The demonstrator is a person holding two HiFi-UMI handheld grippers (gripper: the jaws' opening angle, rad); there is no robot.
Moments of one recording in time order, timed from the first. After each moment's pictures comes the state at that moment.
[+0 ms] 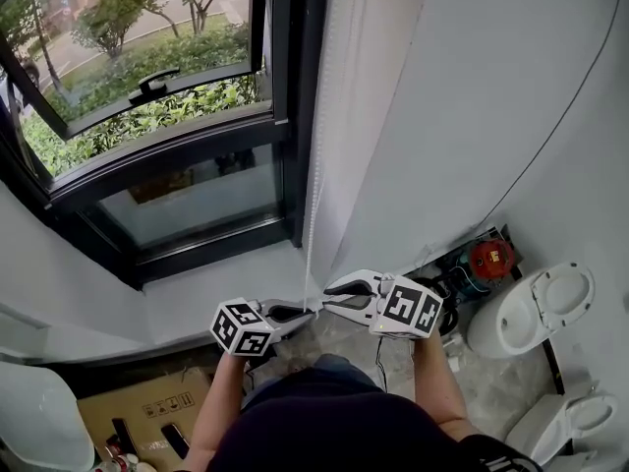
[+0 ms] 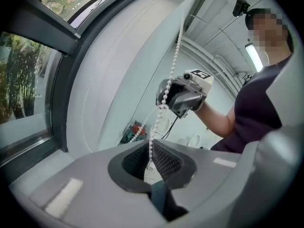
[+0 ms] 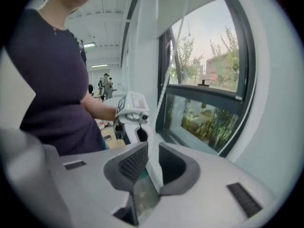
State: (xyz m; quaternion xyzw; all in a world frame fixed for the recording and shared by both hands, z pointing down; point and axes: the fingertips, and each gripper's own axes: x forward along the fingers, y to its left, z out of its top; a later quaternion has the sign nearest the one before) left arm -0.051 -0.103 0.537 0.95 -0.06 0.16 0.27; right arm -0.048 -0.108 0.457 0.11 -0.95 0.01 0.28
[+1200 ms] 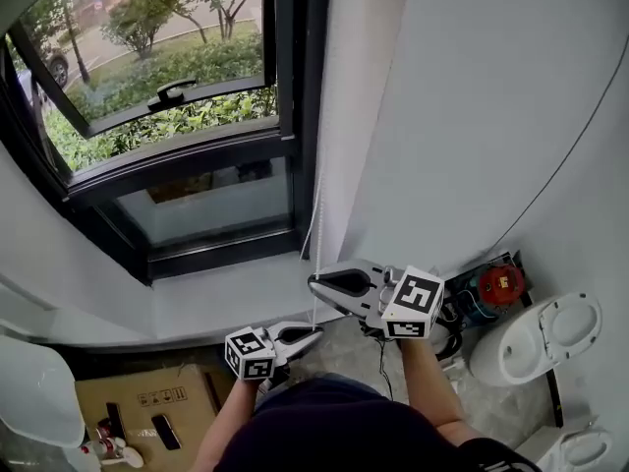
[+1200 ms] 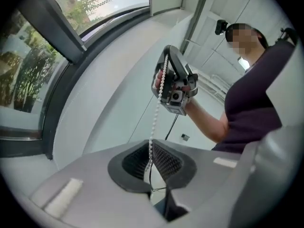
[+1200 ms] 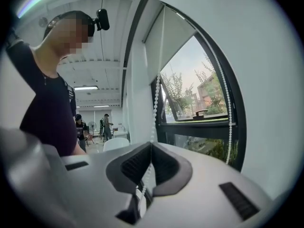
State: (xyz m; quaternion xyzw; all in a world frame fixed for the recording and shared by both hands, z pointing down) left arm -0.010 -0.089 0.529 0.96 -0.11 -0.01 0.27; right arm -0.046 -0.138 0.341 0.11 -0.99 0.05 0.04
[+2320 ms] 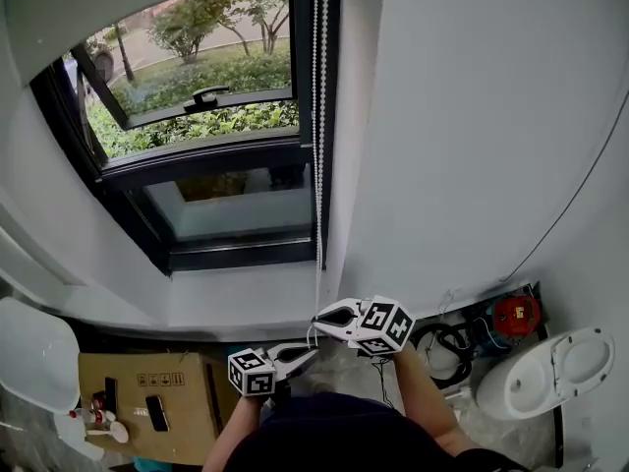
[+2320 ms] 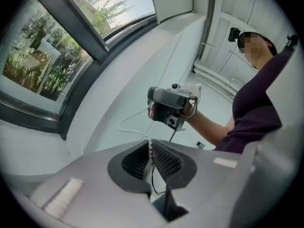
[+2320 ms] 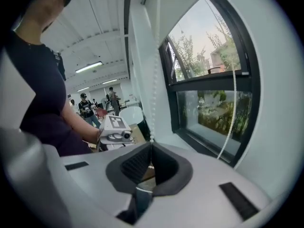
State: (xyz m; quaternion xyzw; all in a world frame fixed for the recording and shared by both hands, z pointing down) left arm -0.005 -0.054 0.575 0.92 -0.23 -0.01 0.32; right arm -0.029 -0.093 0.492 0.02 -0.97 0.10 0.23
